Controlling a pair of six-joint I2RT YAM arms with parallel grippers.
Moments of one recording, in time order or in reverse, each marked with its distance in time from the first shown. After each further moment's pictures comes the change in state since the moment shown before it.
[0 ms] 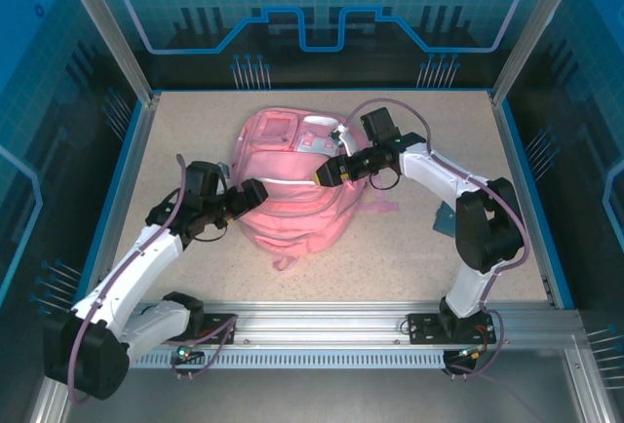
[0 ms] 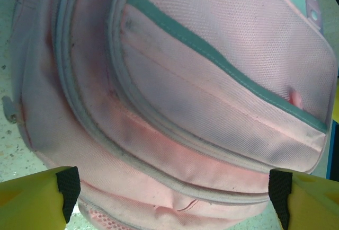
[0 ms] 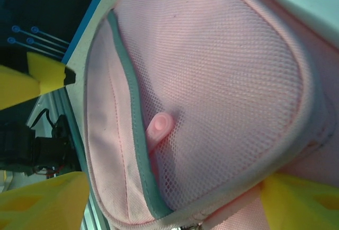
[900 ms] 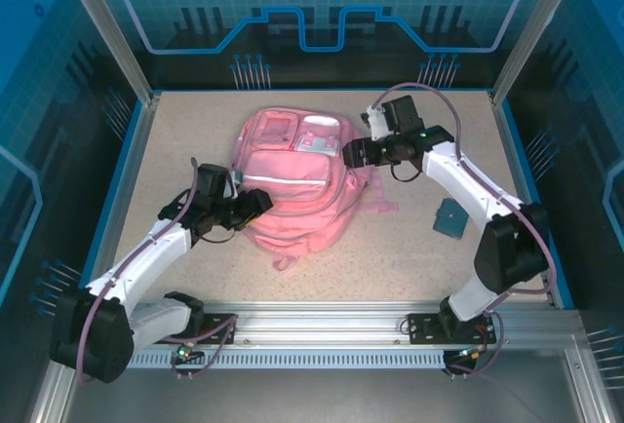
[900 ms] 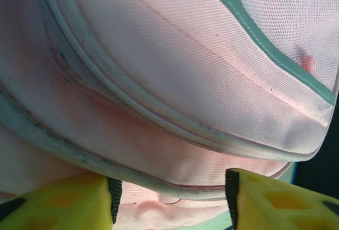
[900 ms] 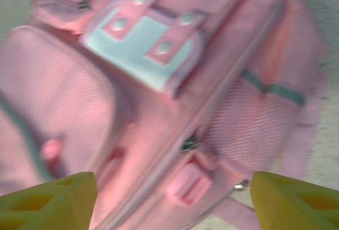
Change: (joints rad) left arm 0.000 0.082 -0.070 0.113 0.179 -0.032; right arm -0.054 -0.182 0.016 -0.108 0.469 0.113
